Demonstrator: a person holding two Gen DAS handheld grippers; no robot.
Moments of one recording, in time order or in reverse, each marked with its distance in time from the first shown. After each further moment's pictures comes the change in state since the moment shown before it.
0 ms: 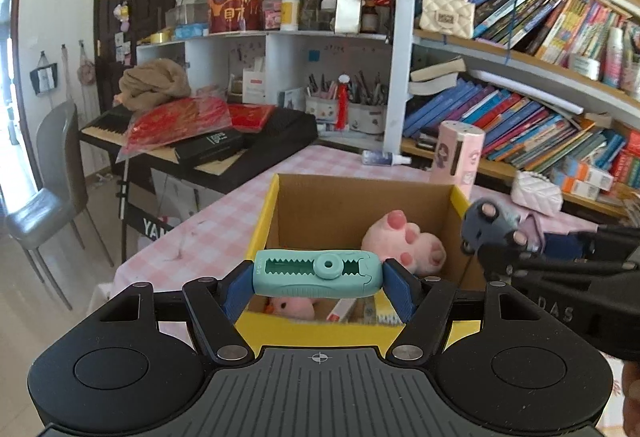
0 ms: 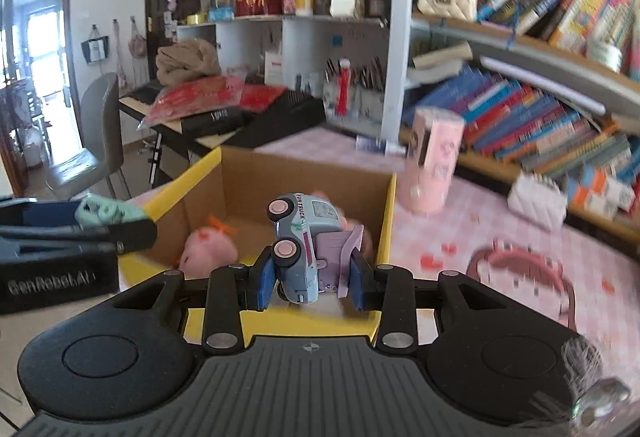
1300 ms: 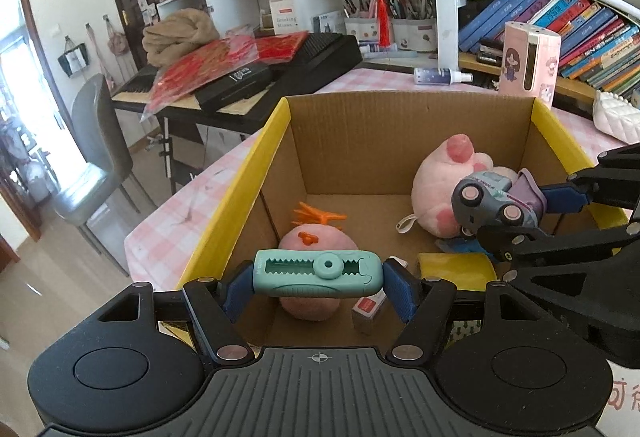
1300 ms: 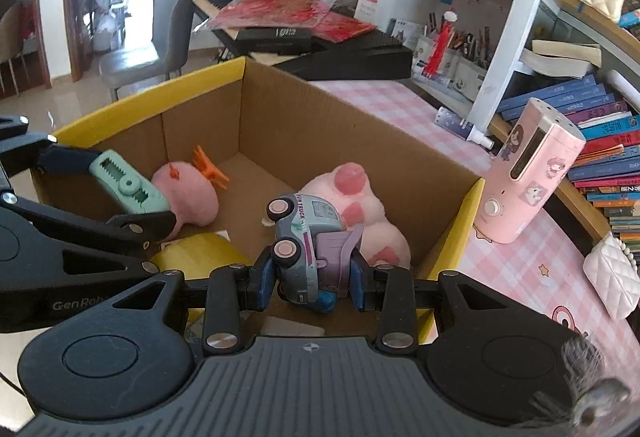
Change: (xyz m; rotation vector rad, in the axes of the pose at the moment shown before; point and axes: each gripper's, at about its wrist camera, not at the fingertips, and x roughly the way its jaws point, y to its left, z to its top) left arm 0.094 -0.030 -0.009 0.071 0.211 0.213; right arm 0.129 -0.012 -0.001 -0.314 0.207 0.194
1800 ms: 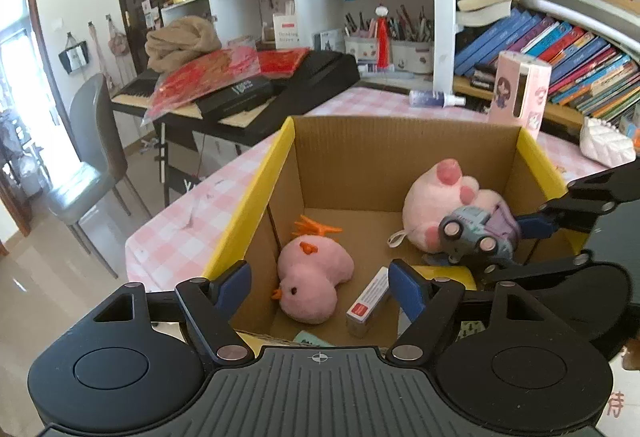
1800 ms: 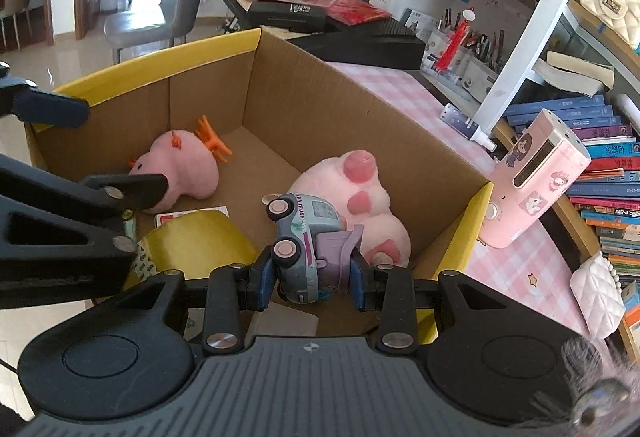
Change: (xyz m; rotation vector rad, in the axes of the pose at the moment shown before) left arm -0.023 0.011 0.000 -0.042 -0.051 -0.040; right arm 0.007 0.011 0.002 -0.101 0.070 -0.030
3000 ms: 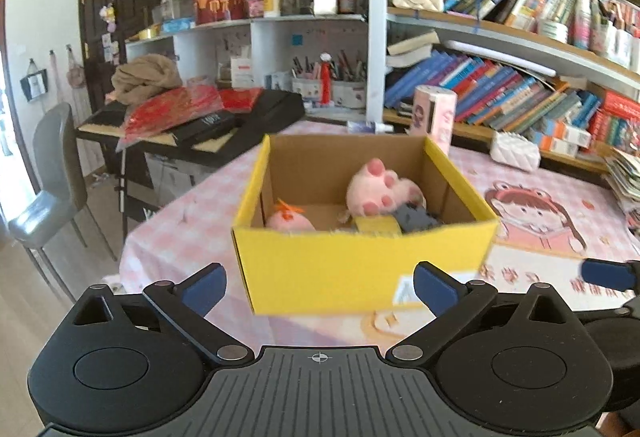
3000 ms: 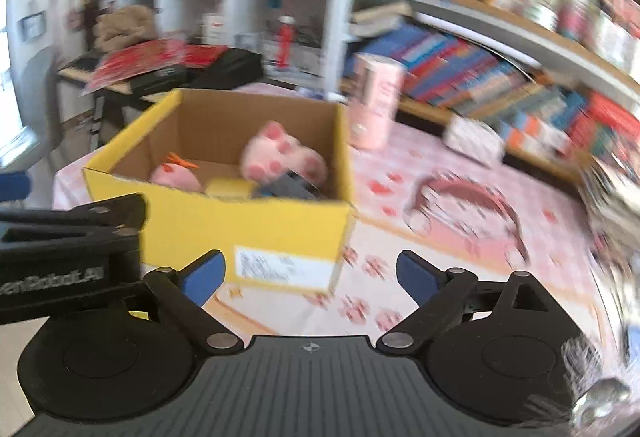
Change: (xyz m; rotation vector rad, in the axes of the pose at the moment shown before) left arm -0.110 0.040 -0.064 0.041 -0.120 -0.209; right arm -0.153 0.100 -0.079 0.579 -0.093 -0.404
